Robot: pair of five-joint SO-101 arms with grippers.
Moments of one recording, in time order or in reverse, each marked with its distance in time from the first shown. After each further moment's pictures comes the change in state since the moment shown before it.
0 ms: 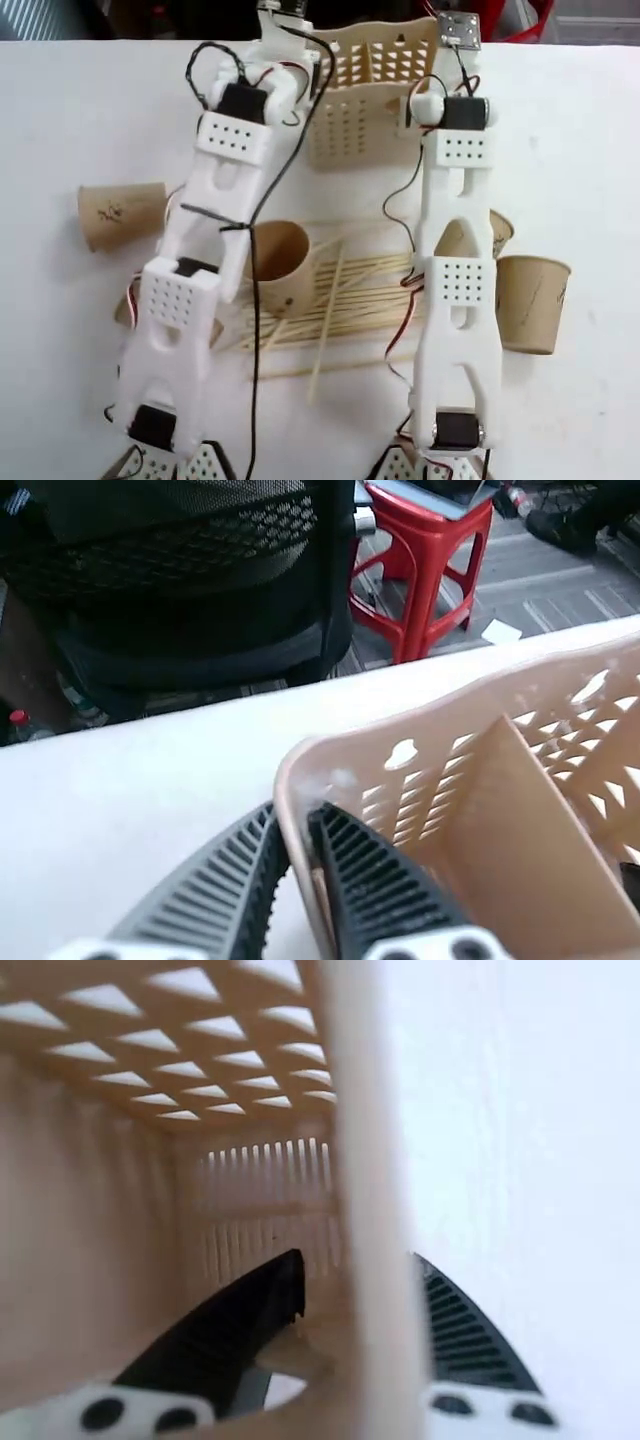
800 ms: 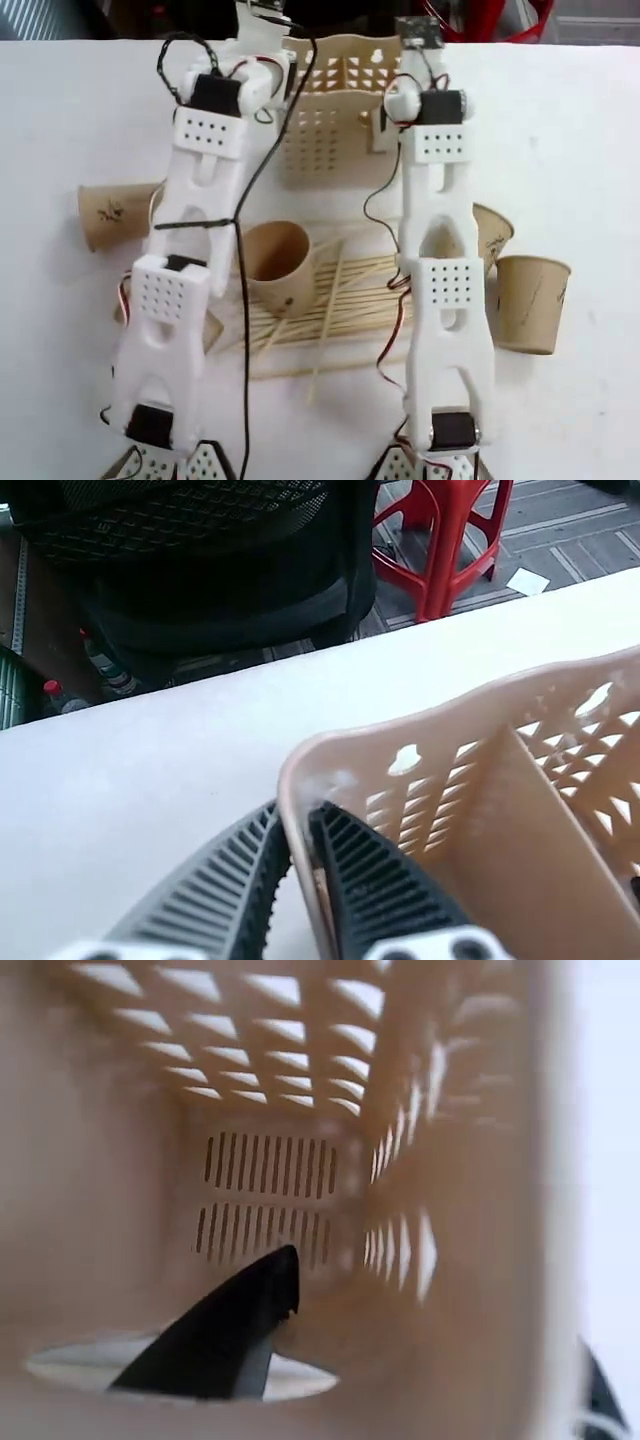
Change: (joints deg) left arm -5.0 0.4 -7.4 10.2 -5.5; right arm -5.3 -4.3 4.7 7.2 6.6
